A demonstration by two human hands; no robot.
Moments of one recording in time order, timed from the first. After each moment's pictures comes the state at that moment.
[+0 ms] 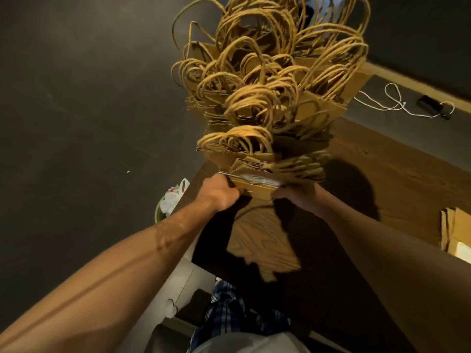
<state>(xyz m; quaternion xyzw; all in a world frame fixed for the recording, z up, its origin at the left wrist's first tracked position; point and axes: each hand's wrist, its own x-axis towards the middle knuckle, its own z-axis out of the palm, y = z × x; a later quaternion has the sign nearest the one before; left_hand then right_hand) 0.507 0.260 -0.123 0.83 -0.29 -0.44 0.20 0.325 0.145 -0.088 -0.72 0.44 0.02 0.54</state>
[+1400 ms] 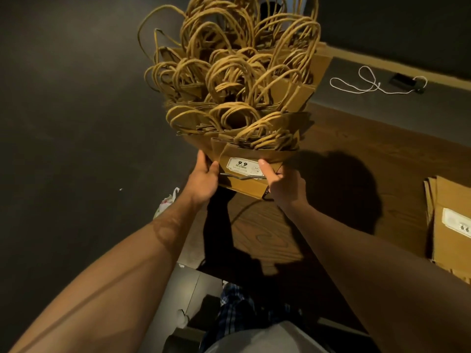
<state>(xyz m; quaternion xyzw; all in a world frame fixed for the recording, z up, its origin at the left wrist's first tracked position) 0.521 0.247 -0.127 0.72 -0.31 -0.45 0.43 0.331 0.168 -0.114 -0.62 0.63 -0.15 0.44</state>
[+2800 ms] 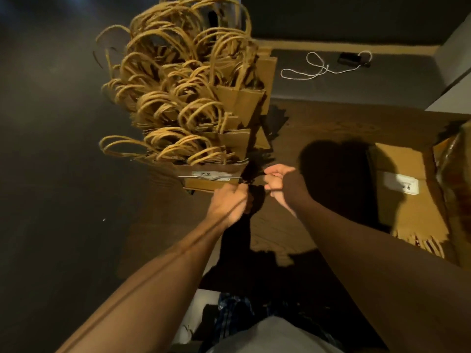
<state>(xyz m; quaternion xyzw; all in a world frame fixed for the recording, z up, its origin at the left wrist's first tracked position) 0.345 0.216 -0.102 0.76 -0.29 -0.51 0.27 0.208 0.151 -0.089 -0.45 0.61 -0.24 0.61</state>
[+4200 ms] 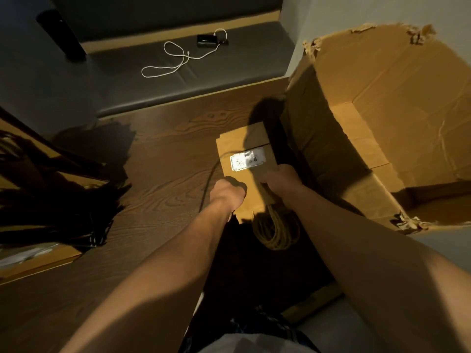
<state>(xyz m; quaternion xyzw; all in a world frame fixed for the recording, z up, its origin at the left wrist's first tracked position) 0.030 0.101 -0.131 0.72 -0.40 -0.56 0.10 -0.104 0.110 -0.099 -0.28 0.81 -0.21 0.48</state>
